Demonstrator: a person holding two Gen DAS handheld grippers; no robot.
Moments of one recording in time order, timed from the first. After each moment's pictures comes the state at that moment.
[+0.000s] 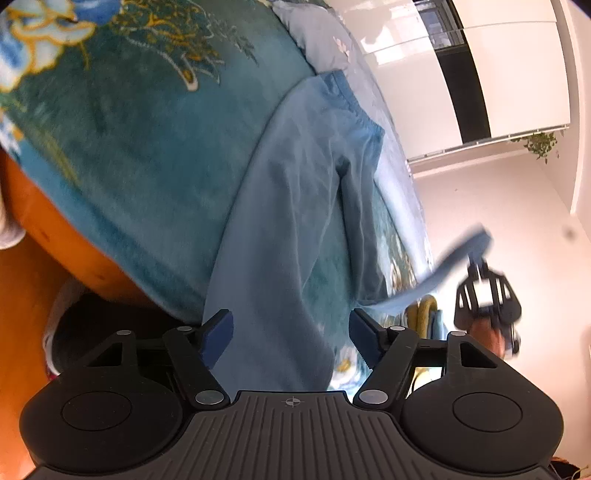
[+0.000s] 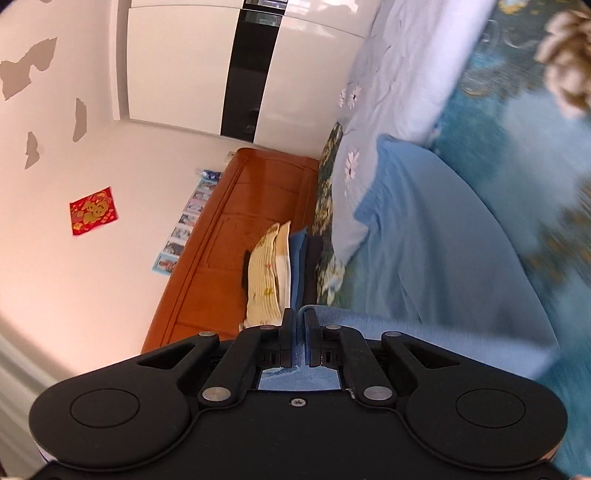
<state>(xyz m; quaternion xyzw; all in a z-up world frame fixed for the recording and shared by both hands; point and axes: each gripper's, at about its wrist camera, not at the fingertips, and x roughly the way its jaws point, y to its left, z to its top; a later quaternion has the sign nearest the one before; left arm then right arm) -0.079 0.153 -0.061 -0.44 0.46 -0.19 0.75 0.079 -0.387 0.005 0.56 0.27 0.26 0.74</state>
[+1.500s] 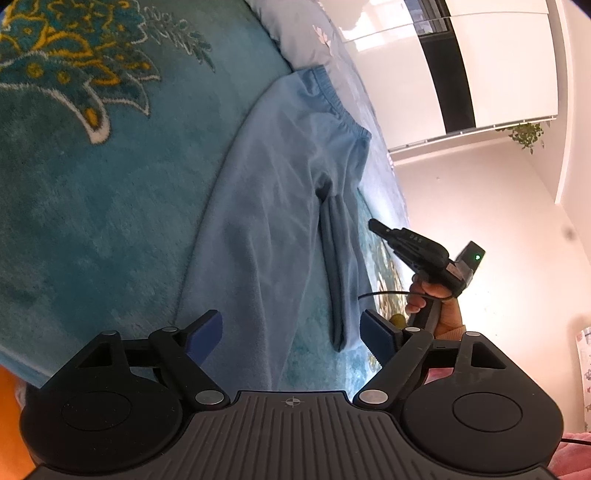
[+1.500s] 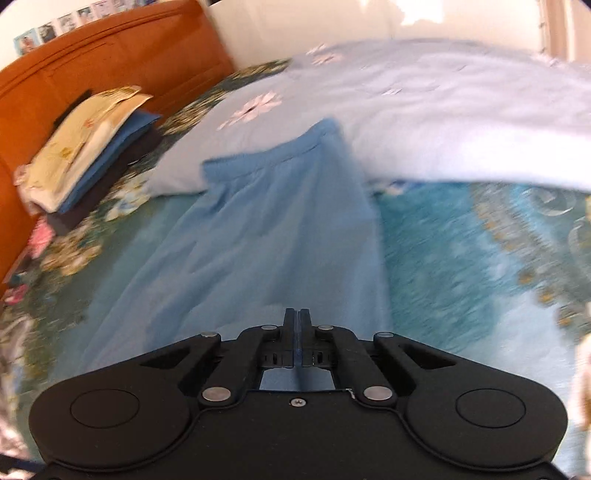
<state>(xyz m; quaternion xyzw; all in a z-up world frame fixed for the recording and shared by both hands) 0.020 0.141 -0.076 -0.44 0.46 -0.23 0.73 0.250 -0.304 -0.024 0.10 0.42 0.15 0.89</state>
